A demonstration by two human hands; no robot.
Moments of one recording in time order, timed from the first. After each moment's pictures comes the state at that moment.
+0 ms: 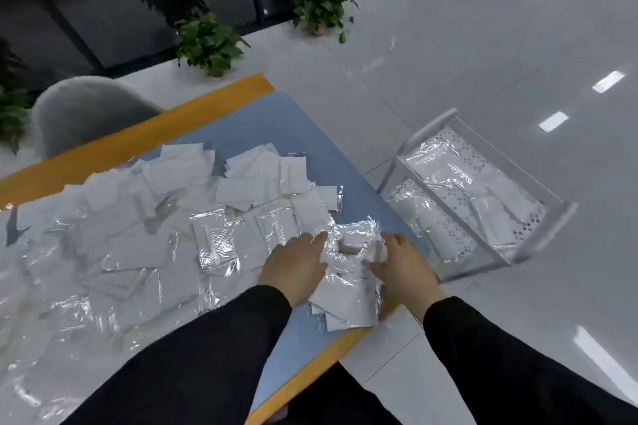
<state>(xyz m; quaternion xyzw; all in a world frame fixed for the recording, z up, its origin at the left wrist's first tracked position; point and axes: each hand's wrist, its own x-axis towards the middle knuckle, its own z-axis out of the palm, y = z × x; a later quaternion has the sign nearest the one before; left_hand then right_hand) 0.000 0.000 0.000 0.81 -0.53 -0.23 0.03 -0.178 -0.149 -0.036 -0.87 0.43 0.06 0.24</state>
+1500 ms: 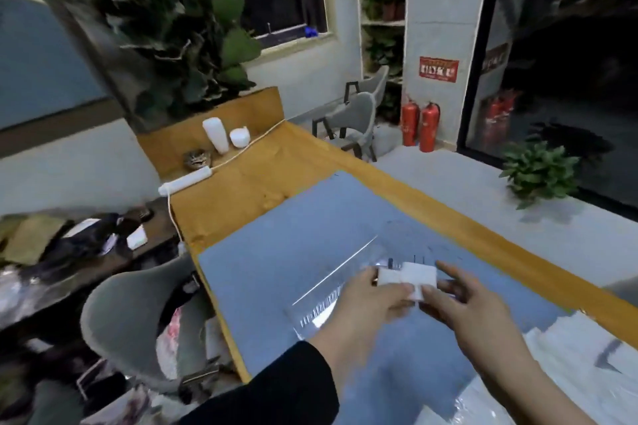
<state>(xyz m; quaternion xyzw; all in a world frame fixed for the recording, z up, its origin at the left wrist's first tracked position) 0.184 0.588 0.154 0.58 0.28 0.04 0.76 0.250 0.441 0.161 -0.72 -0.10 0.21 0.65</state>
